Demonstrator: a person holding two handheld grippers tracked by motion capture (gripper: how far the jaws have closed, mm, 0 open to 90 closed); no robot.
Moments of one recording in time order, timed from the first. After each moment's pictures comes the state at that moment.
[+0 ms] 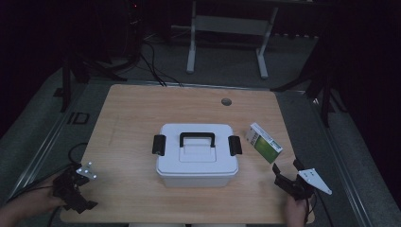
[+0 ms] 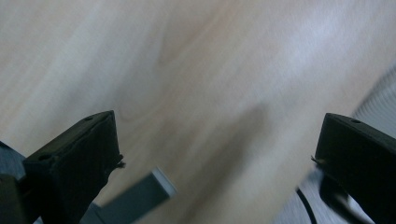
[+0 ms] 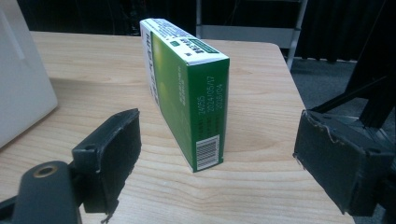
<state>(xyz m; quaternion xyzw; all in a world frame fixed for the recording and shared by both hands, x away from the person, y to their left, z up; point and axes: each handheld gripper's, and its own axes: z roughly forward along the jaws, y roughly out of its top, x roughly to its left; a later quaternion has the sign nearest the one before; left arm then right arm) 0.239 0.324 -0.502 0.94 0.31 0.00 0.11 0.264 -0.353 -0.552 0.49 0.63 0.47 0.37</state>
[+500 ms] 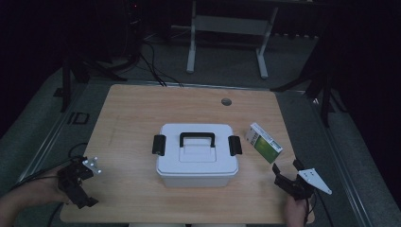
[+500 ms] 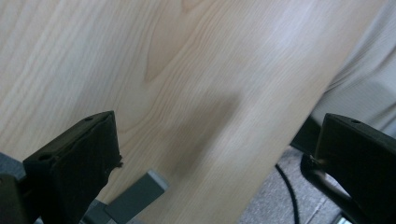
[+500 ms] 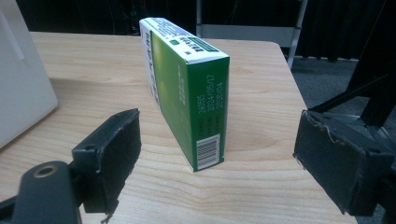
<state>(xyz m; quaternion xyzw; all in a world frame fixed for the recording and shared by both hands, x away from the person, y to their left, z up) 0.254 0.308 -0.471 0.95 0.29 -0.02 0.11 0.265 -0.353 -0.552 0.50 0.63 0.47 0.37</state>
